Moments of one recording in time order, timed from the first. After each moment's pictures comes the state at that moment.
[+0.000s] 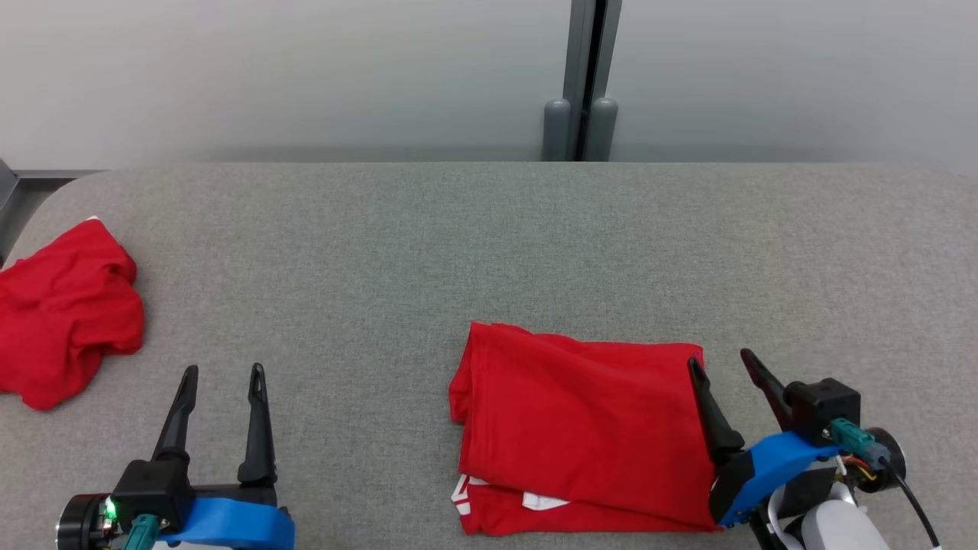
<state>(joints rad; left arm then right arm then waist) 0.00 0.11 0.00 0.19 -0.10 -0.07 -0.26 -0.19 -0.05 0.04 0.38 0.09 0.13 -0.10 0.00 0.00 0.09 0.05</state>
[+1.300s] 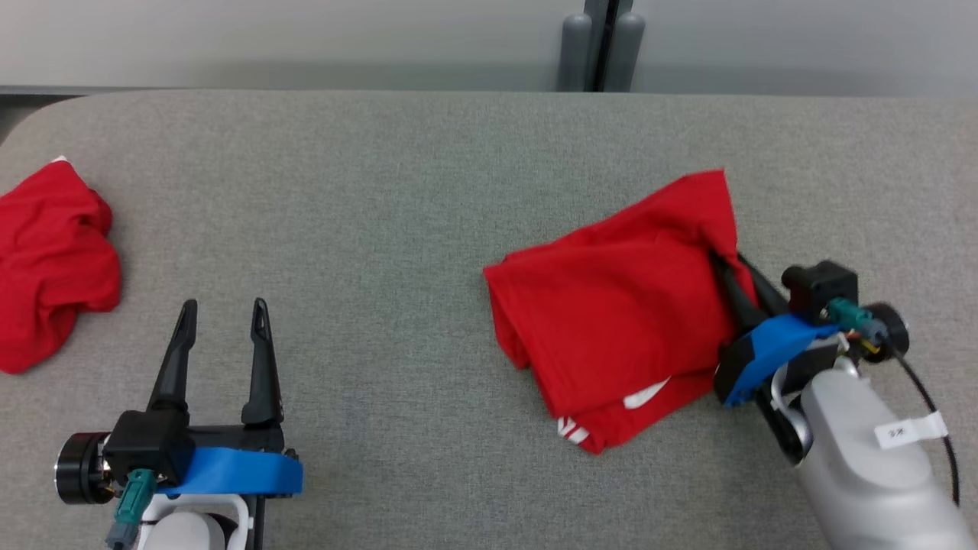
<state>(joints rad) -0.09 0.09 -0.01 0.15 -0.10 -0.07 -0.26 -0.54 -0.13 0.17 0.79 0.14 0.13 -0.26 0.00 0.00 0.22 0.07</state>
